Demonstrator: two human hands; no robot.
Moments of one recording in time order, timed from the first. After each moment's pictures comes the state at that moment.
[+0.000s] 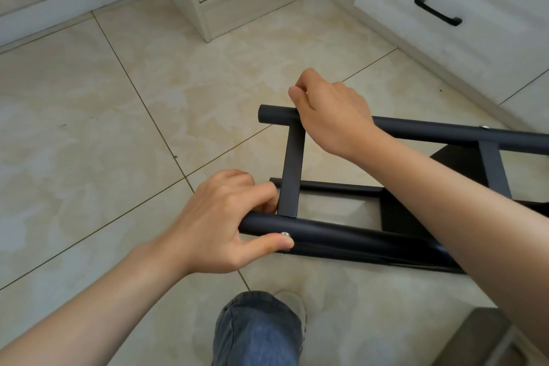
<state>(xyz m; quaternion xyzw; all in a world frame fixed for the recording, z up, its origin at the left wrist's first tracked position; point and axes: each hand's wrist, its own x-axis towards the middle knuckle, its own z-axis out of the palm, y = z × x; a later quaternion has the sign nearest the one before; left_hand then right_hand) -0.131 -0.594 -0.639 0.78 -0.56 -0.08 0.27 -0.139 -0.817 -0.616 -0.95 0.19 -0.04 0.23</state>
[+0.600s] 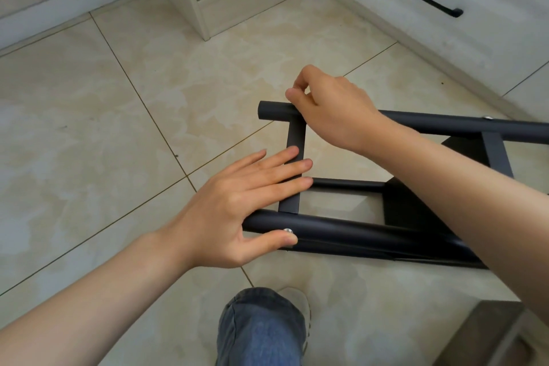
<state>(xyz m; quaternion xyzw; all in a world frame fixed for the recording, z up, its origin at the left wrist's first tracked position) -0.128 -0.600 -0.640 0.72 -0.62 -0.08 0.30 -0.143 -0.821 -0.613 -0.95 0.16 -0.03 0.28</state>
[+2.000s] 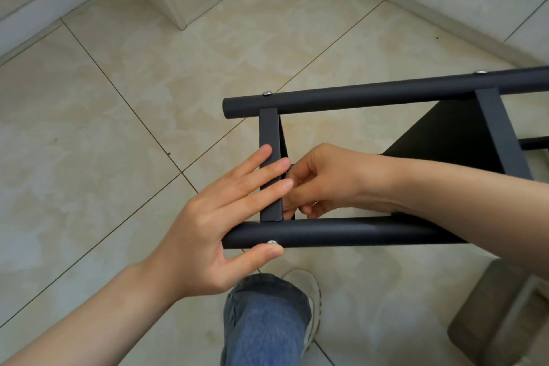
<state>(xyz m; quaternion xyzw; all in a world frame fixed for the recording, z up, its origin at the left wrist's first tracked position) -0.151 -0.587 -0.648 0.71 -0.60 -0.11 0.35 -0.225 -0.792 -0.638 -0.67 0.19 0.29 0.66</state>
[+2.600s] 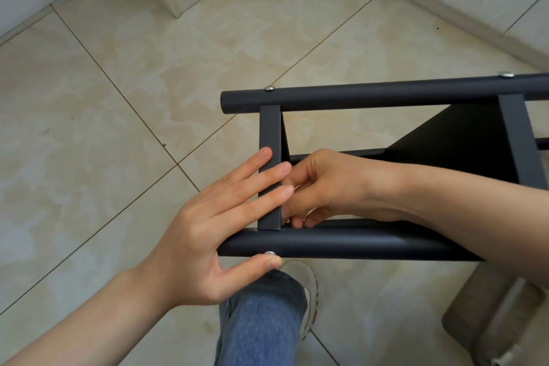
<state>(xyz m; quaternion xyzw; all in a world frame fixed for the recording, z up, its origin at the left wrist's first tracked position) -0.161 -0.580 -0.650 0.70 -0.61 -0.12 0.36 -0.240 -0.785 -0.645 -0.64 0.16 0.30 0.69</state>
